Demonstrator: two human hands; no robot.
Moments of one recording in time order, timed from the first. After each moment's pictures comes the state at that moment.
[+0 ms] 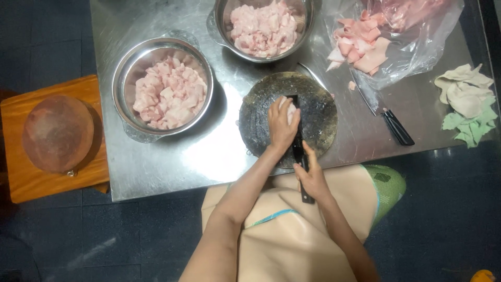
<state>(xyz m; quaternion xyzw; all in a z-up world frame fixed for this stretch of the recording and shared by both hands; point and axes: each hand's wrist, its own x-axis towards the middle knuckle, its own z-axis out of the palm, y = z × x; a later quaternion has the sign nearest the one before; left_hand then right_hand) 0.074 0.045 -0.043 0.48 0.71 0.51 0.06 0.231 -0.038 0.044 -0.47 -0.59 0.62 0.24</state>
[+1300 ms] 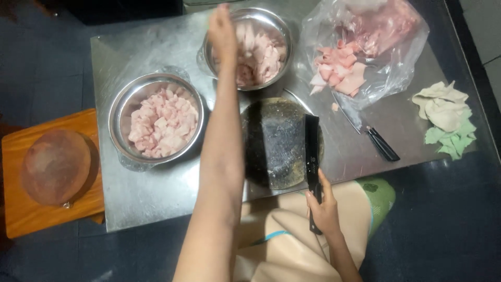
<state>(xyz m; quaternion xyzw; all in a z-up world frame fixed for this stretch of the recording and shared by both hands) -0.168 0.296 0.069 0.30 0.65 0.69 0.00 0.274 -0.051 0.084 -0.59 -0.56 0.51 0.27</state>
